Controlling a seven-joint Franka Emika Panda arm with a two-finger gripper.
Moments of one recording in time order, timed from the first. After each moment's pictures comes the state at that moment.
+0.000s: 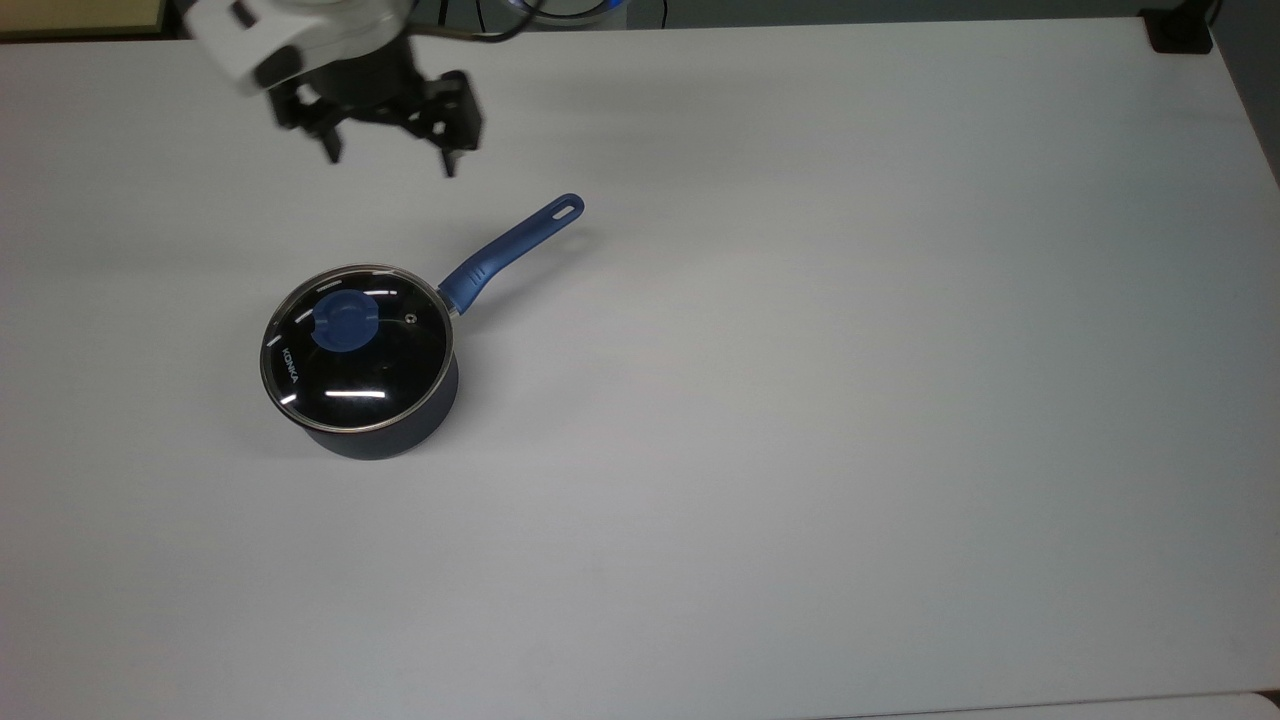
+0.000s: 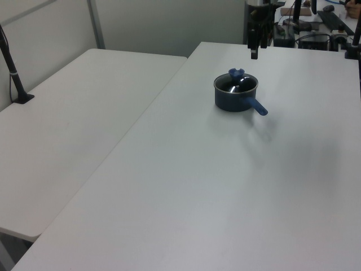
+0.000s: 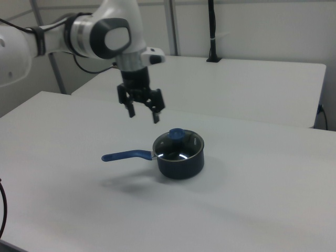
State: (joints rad) arm 0.03 0.21 -0.19 -1.55 -0.01 1.74 -0.11
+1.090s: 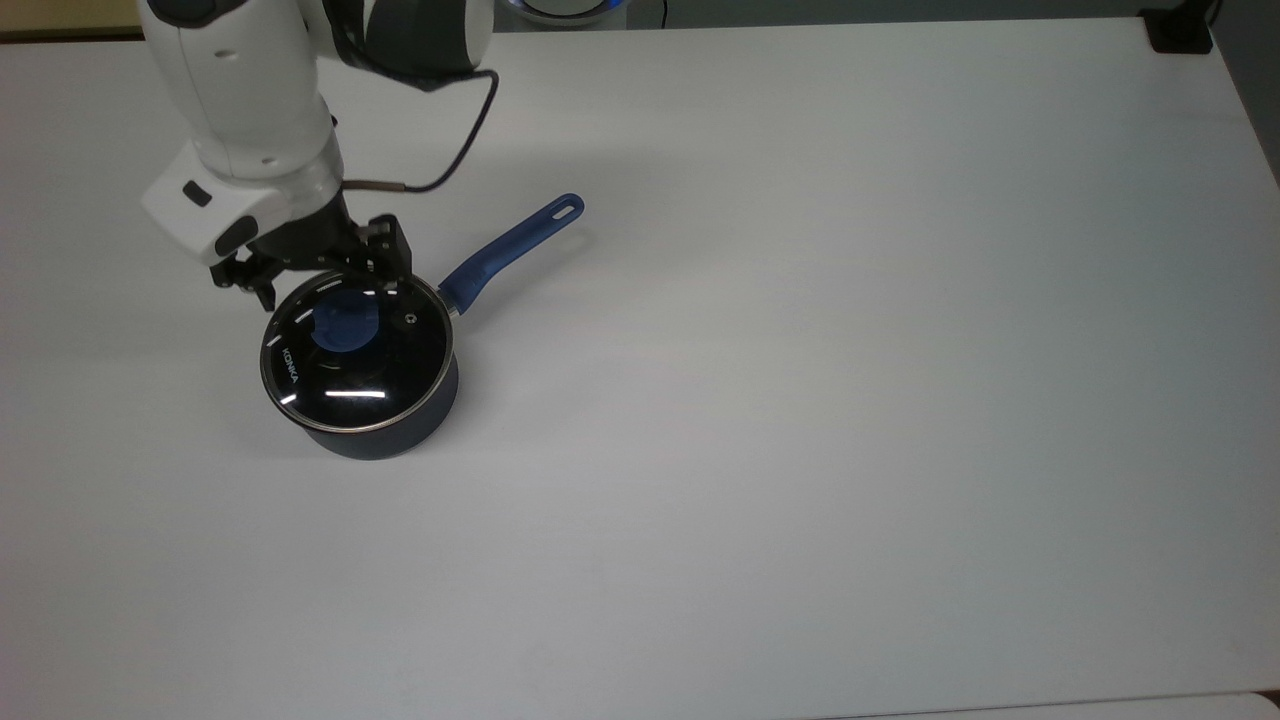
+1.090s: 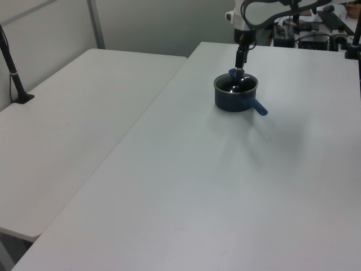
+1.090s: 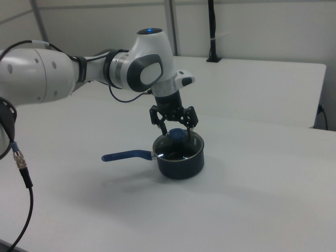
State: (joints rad) arm -0.04 0.43 -0.19 -1.49 -0.01 2.02 -0.32
